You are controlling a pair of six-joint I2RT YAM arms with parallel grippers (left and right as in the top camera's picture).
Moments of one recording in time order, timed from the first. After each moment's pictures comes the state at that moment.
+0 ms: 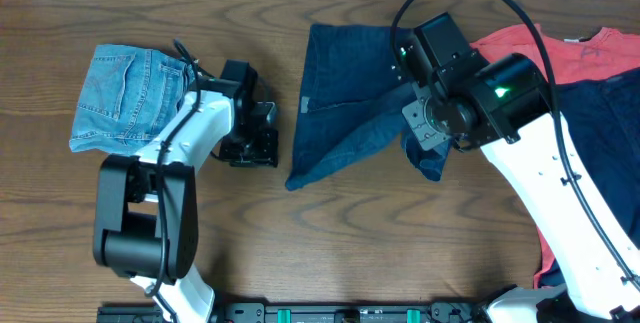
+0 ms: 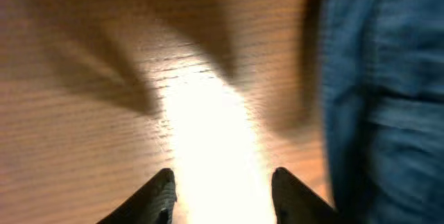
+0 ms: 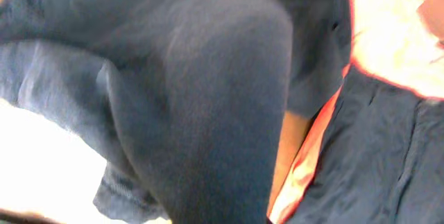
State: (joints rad) left arm -0.18 1.84 1.20 -0.98 0.29 -0.06; right arm 0.53 1.57 1.78 -1.50 0.24 0.01
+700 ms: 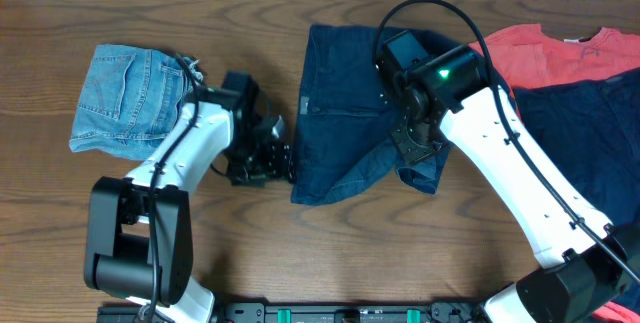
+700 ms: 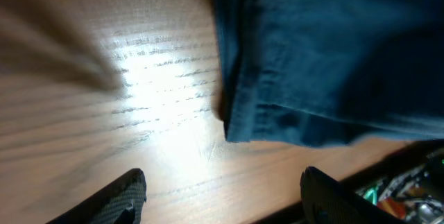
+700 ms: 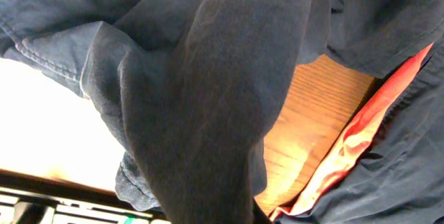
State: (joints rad) left arm -0.21 1.75 1.09 -1.04 0.45 -0.12; right arm 0.53 1.70 1.66 -1.51 0.15 0.12
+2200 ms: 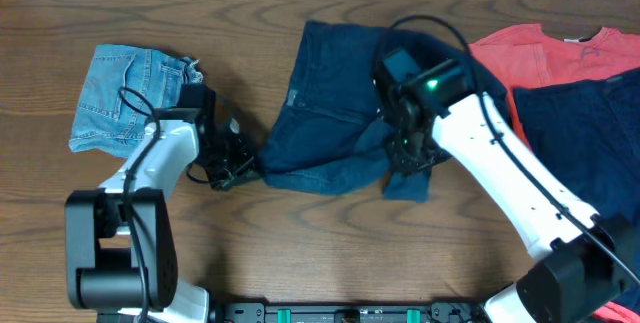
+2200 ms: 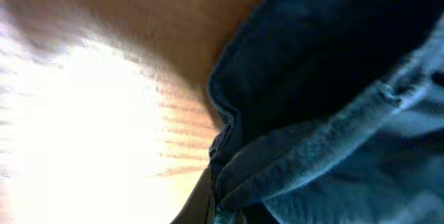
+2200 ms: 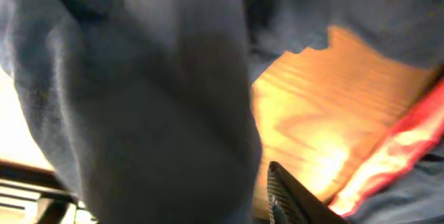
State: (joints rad) left arm -0.01 1.70 0.97 -0.84 0.52 -0.48; right arm 0.53 1.69 1.47 -1.40 0.05 0.17
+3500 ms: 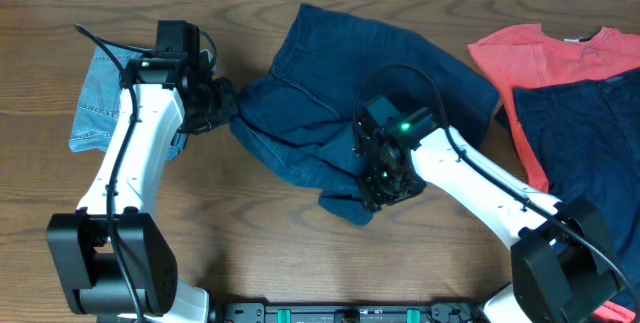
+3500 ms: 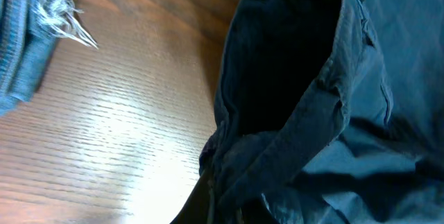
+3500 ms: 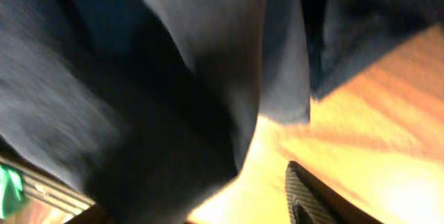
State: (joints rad) left arm -0.01 1.68 1.36 -0.98 0.20 -0.36; right arm 0.61 1.70 1.15 -1.05 -0.23 0.21
